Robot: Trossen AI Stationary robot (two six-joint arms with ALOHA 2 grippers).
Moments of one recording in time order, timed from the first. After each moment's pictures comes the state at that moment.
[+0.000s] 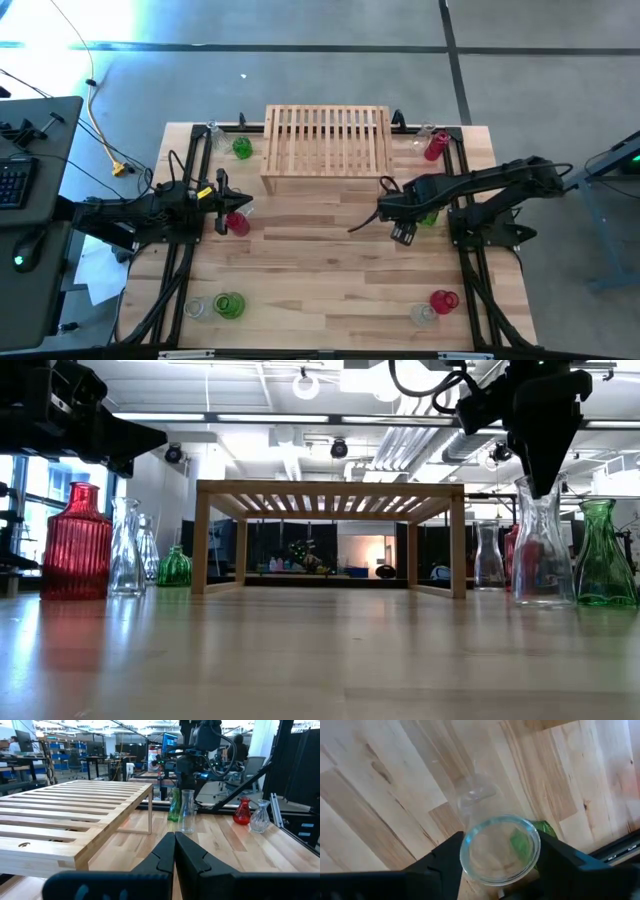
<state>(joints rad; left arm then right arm) 0.04 0.02 0.01 0.06 -0.09 -0.01 0.12 1.42 1.14 -1.31 0.09 0.60</state>
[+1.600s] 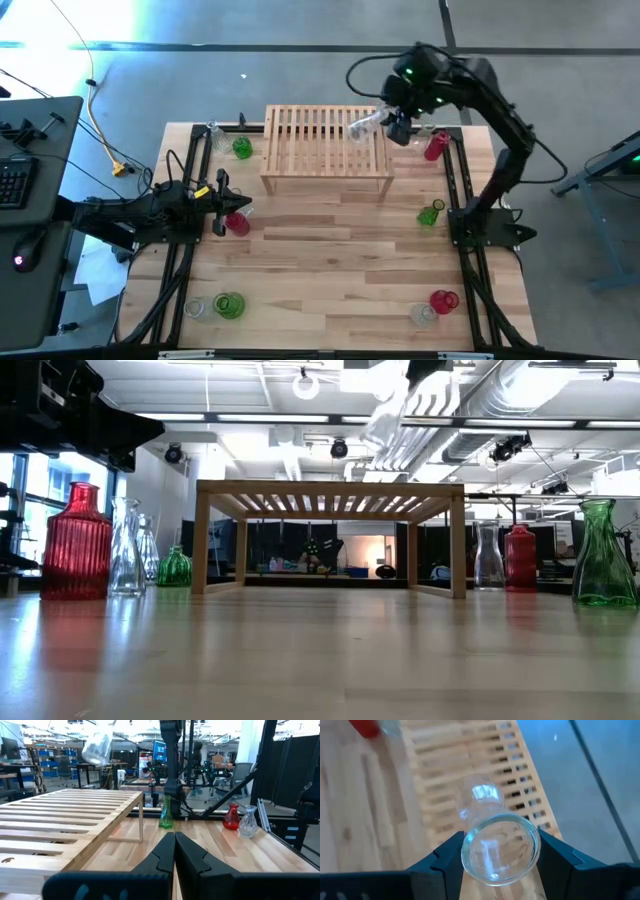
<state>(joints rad) 0.04 0.02 0.01 0.09 -0.04 0.00 -0.49 1.70 2.32 -1.57 0.00 -0.26</state>
